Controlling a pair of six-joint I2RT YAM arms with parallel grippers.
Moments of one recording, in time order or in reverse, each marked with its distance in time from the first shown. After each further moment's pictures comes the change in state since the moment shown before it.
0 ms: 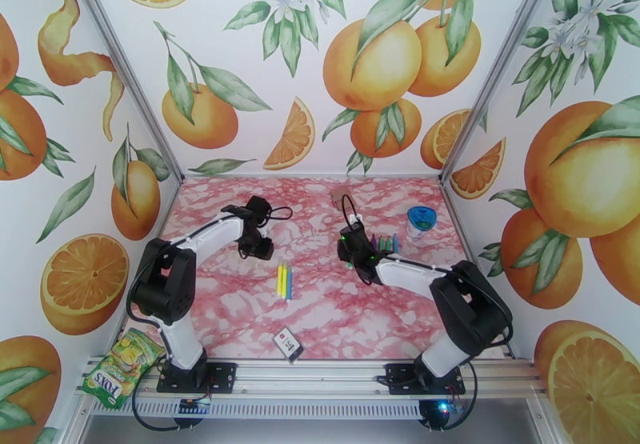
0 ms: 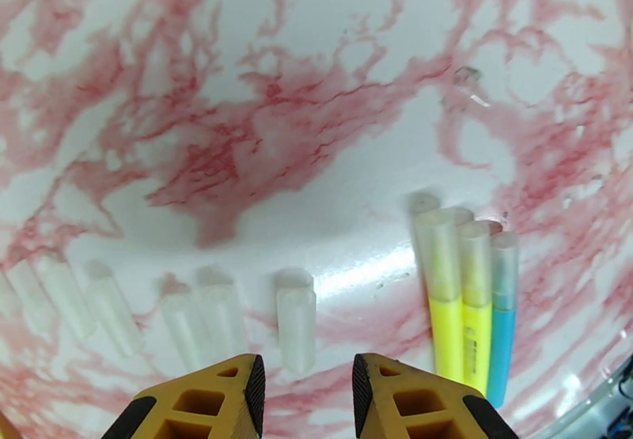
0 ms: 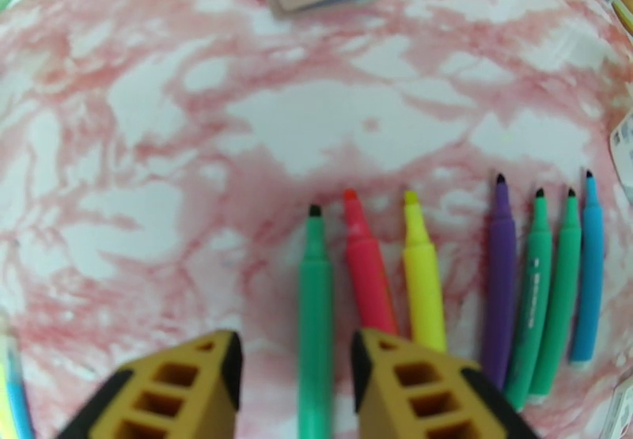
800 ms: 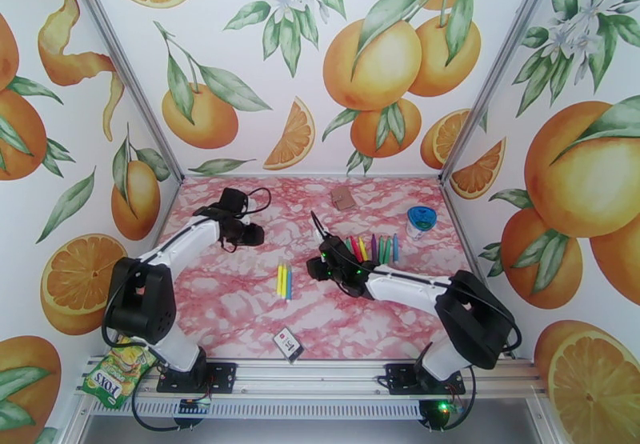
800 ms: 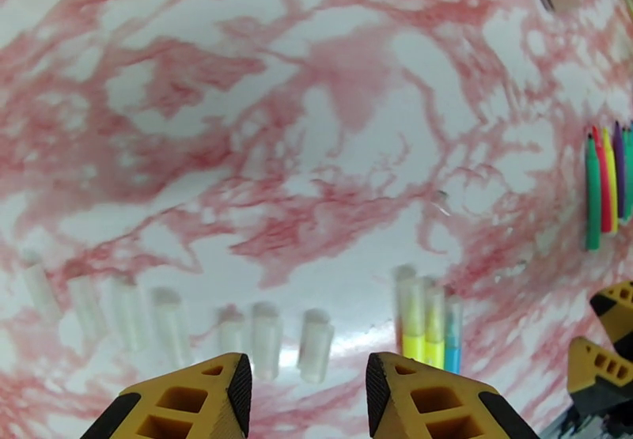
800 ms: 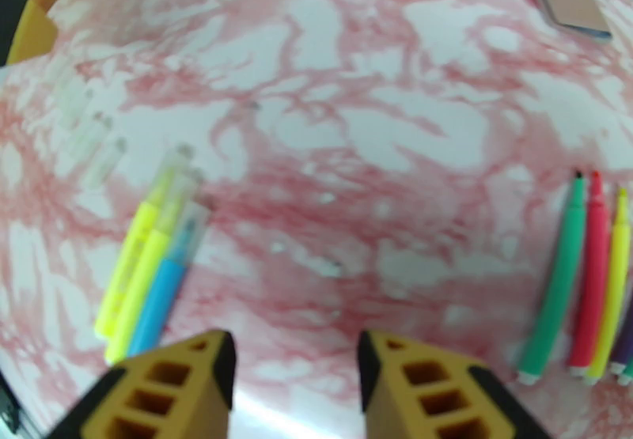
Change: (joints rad) left arm 0.168 -0.177 -0.125 0.190 0.113 -0.086; right arm 0.249 -0.005 0.042 -0.023 -0.229 -0.037
